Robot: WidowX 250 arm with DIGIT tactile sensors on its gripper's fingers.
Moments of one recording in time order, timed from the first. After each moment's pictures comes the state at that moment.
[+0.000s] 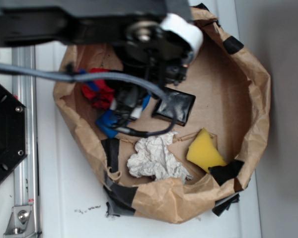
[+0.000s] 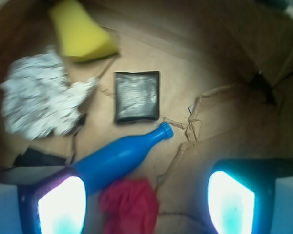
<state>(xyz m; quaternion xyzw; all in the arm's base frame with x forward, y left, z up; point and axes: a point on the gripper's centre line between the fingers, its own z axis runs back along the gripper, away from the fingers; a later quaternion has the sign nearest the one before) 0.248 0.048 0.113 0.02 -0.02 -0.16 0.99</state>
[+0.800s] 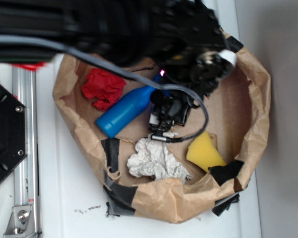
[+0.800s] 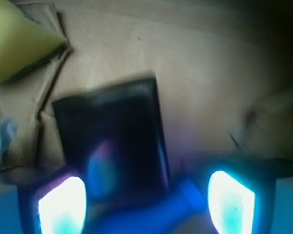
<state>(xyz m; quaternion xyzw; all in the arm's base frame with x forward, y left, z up) 0.283 0.034 0.036 -0.04 0.04 -0.15 0.99</state>
